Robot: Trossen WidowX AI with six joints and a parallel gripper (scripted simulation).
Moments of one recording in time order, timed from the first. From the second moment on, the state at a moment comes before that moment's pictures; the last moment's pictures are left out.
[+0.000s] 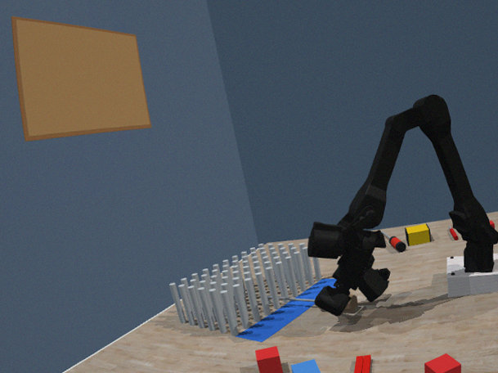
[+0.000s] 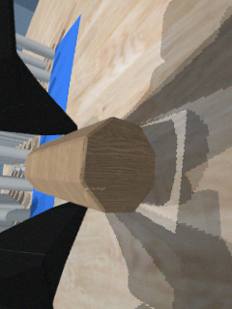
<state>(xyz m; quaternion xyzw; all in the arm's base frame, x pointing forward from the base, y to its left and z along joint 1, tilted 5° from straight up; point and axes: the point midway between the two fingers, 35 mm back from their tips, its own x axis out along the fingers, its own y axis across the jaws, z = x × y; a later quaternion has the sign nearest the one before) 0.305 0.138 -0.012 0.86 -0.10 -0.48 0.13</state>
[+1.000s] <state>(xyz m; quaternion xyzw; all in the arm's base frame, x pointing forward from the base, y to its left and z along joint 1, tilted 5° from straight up) 0.278 0.139 -0.012 0.86 -0.10 -0.48 0.13</state>
